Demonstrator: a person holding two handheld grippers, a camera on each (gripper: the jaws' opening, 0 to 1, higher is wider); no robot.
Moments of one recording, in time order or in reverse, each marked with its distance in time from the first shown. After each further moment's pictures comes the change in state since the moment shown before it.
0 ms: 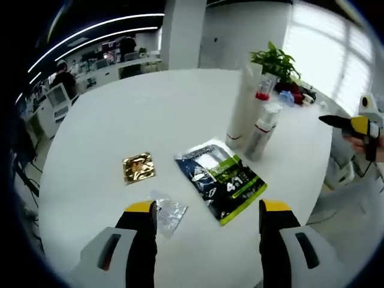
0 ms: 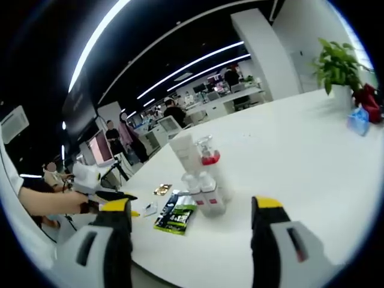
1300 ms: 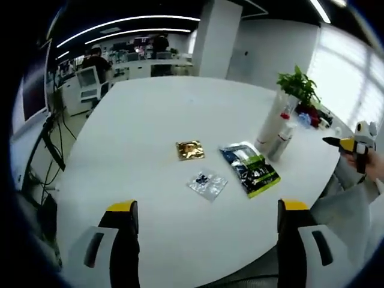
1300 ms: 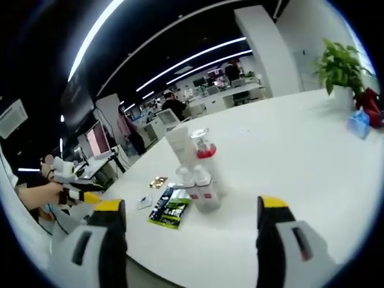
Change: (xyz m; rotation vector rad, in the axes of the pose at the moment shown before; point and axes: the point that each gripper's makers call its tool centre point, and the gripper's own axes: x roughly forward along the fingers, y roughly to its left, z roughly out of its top) left arm -0.083 0.059 -0.027 -0.158 -0.058 0.113; right arm 0.001 -0.008 -0.010 -0.027 0.051 -0.013
